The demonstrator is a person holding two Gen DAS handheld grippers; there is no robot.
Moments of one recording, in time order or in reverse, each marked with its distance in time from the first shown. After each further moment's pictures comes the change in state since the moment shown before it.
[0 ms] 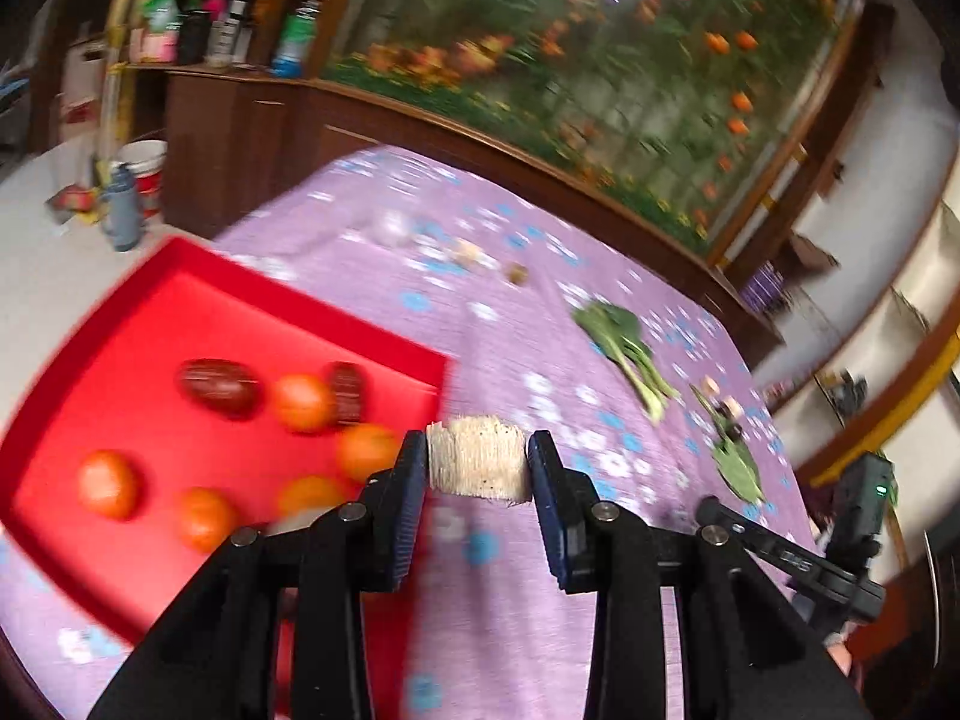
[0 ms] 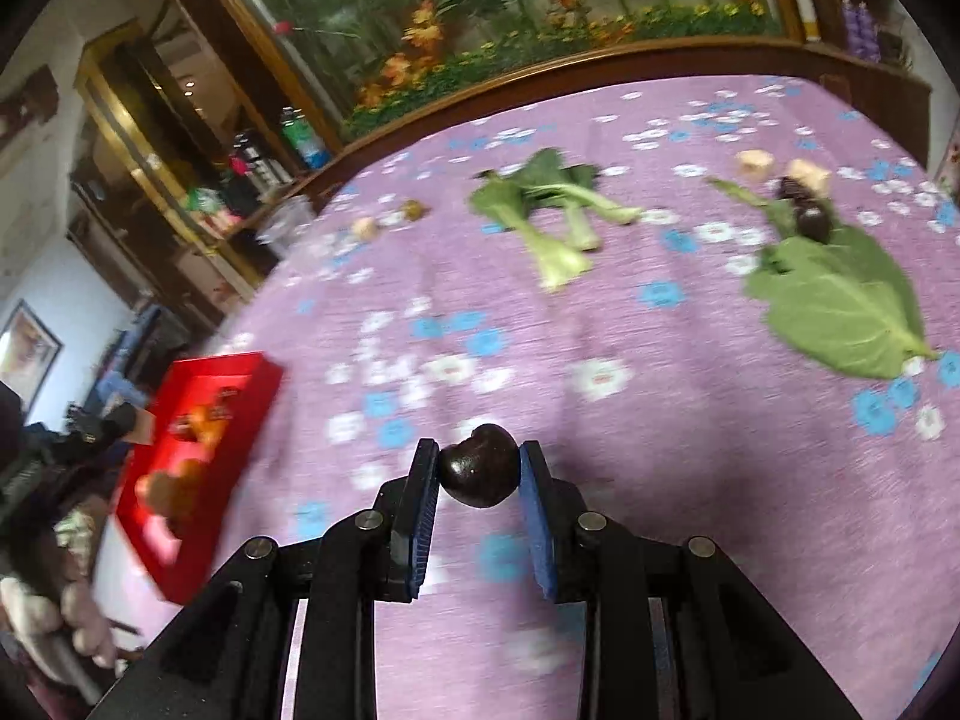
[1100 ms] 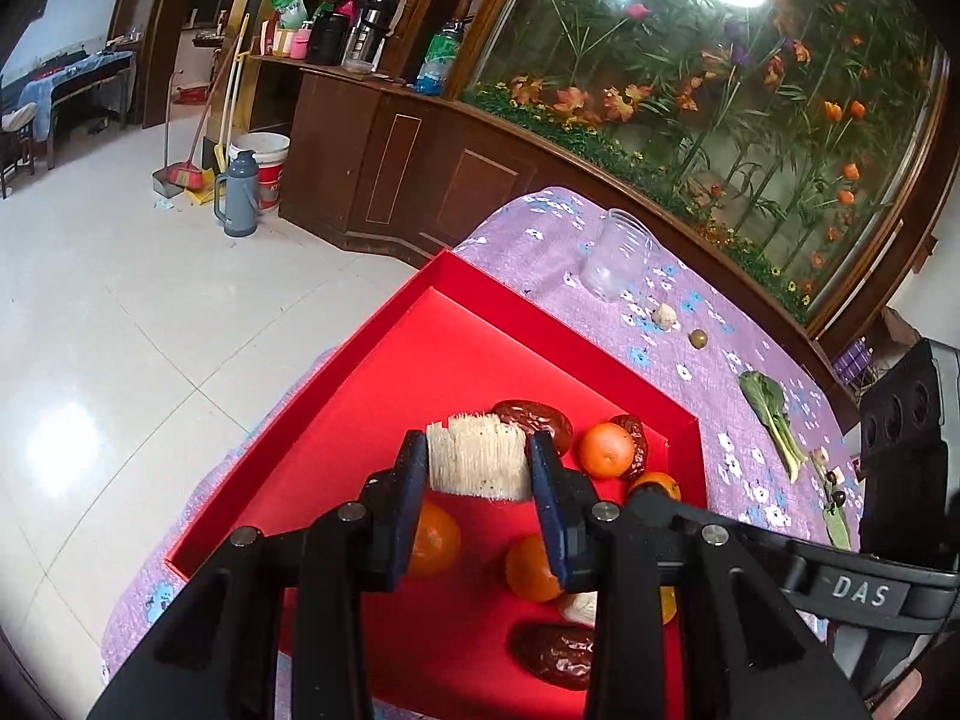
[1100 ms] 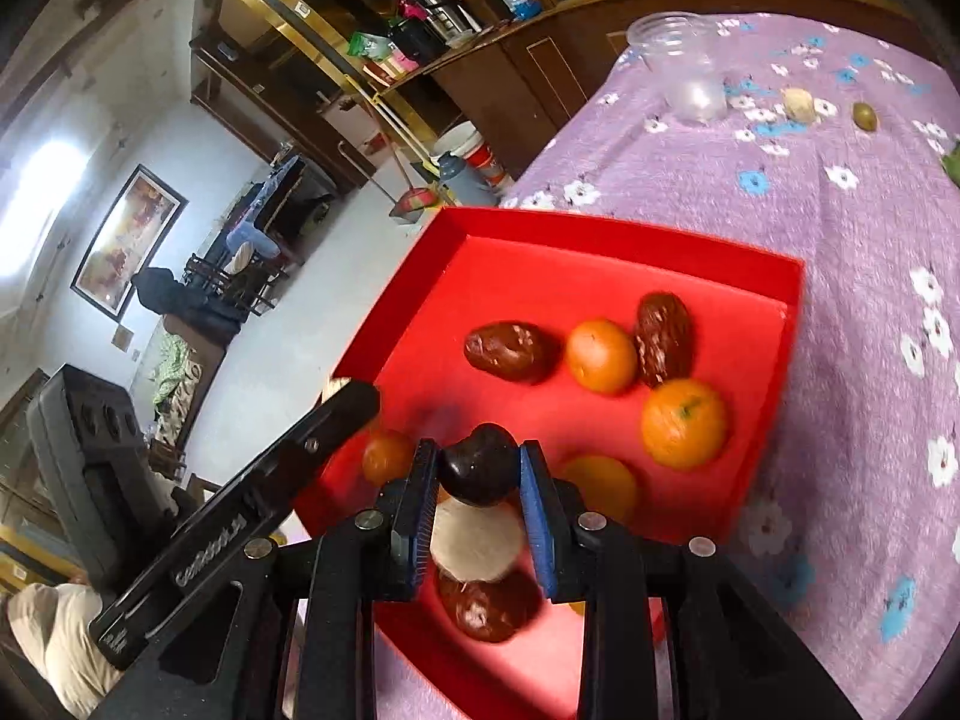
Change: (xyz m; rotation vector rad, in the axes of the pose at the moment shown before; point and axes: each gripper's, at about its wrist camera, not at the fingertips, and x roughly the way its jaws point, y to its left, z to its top) left arm -0.022 0.128 0.007 -0.126 -0.071 0.202; right arm 0.143 0.255 -0.012 -0.205 0.320 0.320
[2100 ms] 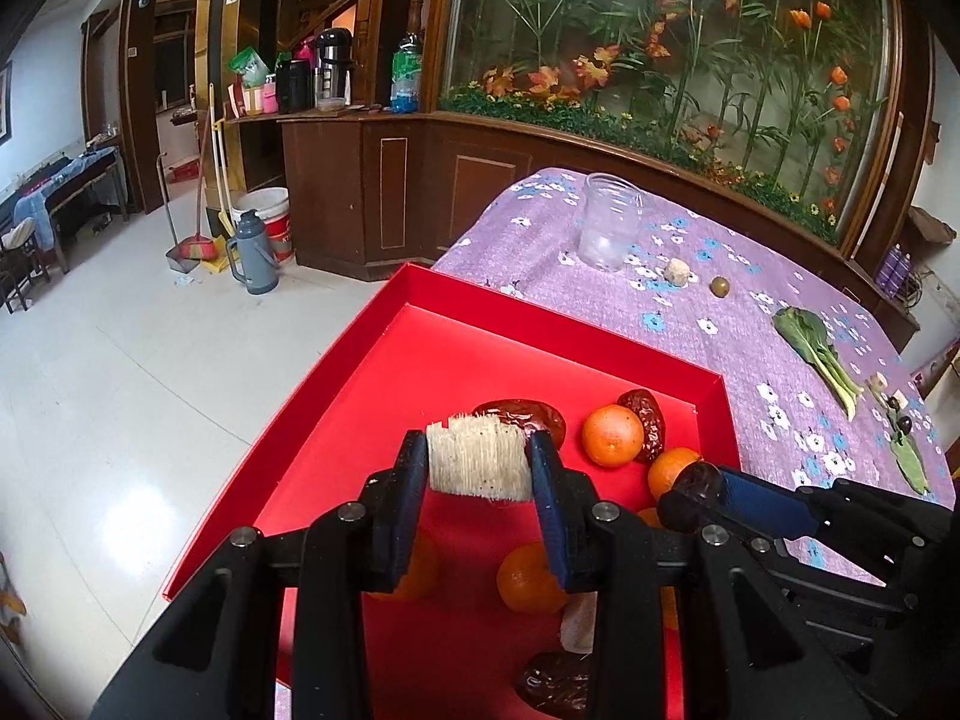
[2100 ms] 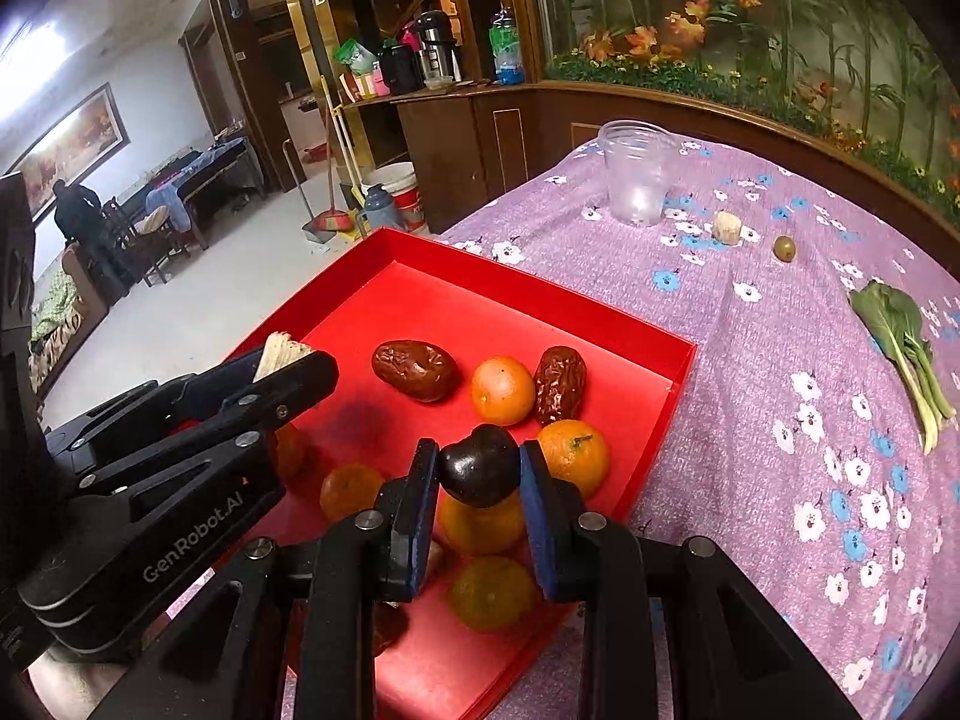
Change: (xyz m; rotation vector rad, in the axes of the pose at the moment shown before) left arm 0.013 -0.045 -0.002 0.221 0.001 0.136; right arm -0.012 0.022 -0.023 -0.238 -0.138 -0.348
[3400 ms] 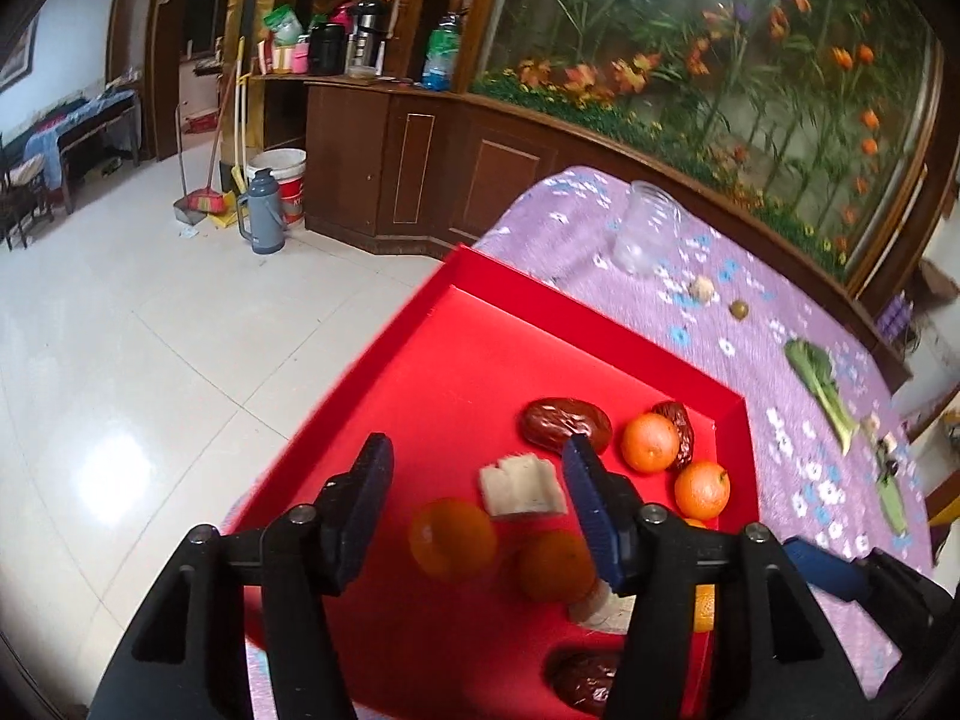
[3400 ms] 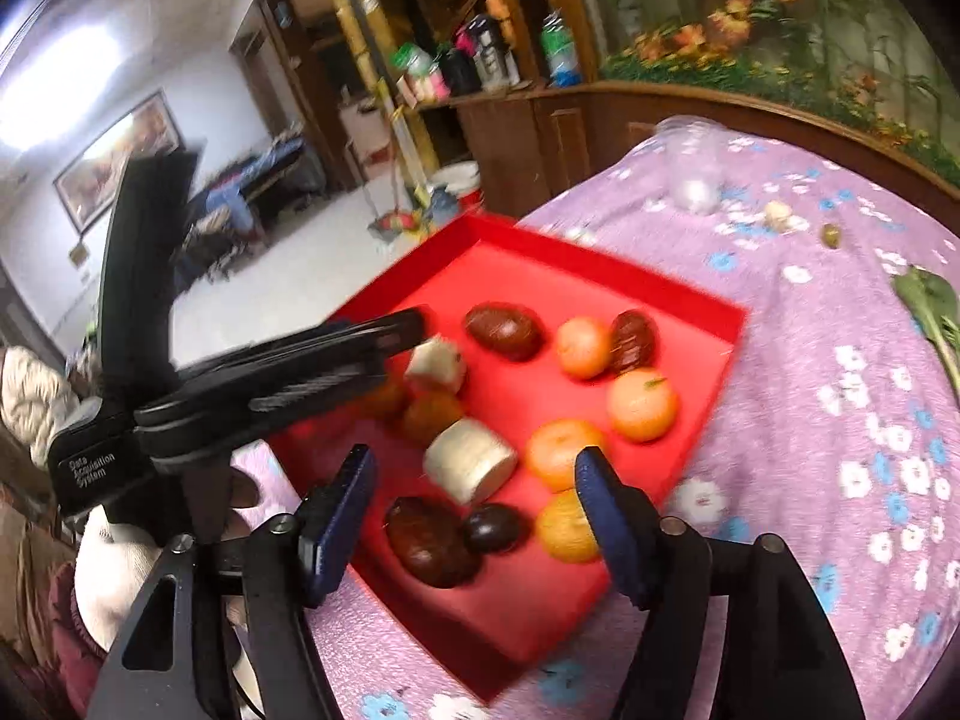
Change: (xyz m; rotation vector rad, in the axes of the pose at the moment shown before) left arm 0.000 0.039 0.001 -0.136 0.033 -0.030; right arm -0.034 0.007 -0.026 0.001 -0.025 0.154
